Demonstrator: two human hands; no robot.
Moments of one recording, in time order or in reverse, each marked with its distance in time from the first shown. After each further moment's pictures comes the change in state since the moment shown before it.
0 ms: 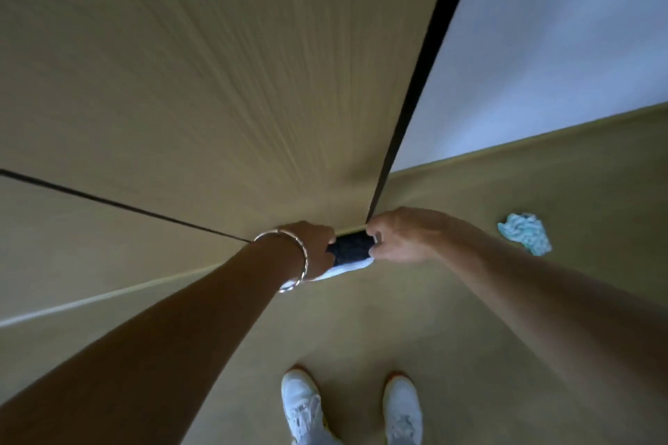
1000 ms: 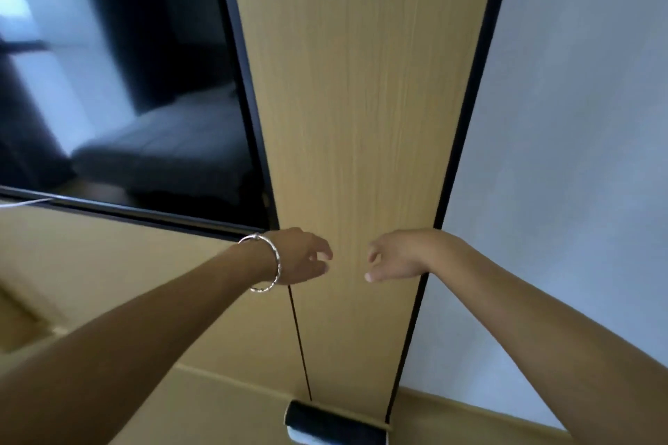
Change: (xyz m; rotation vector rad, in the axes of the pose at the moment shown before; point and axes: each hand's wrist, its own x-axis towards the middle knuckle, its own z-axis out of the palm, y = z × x) left_hand -0.511 0.063 -0.233 -0.122 0.634 -0.232; right_hand -0.472 -0.159 -0.255 -0.498 0.323 -0.306
